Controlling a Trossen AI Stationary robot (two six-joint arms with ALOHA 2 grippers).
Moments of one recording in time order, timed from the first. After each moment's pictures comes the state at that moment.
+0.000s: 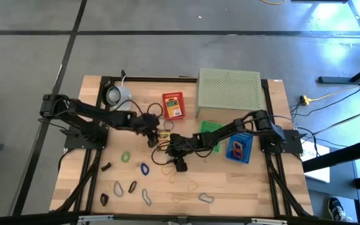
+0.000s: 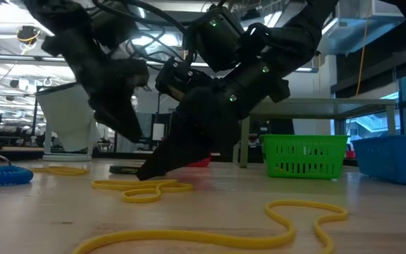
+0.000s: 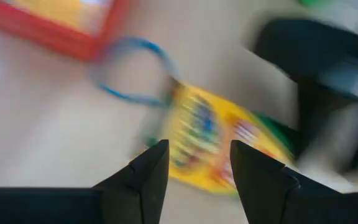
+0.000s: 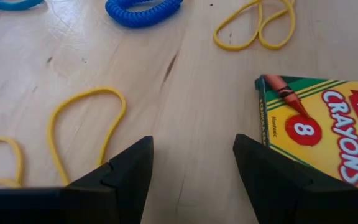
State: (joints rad) left arm 0.05 1.37 0.61 -0.14 -0.09 -0.44; right arm 0.16 2.19 1.23 0.22 -0.07 -0.02
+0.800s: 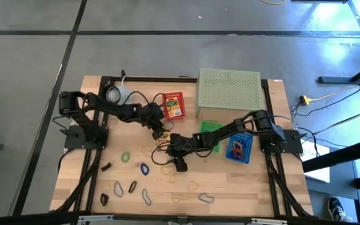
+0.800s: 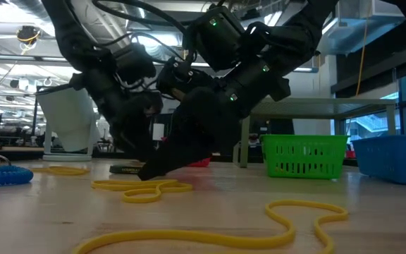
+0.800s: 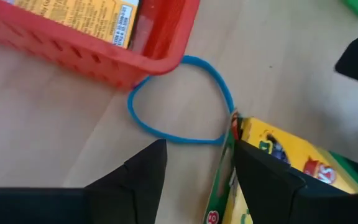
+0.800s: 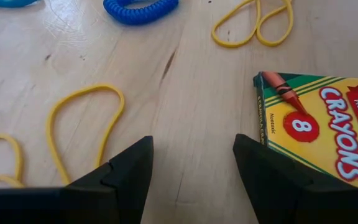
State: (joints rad) left arm 0.27 1.62 0.60 0.10 0.16 -0.30; right arm 0.16 2.19 1.23 0.21 -0.06 -0.02
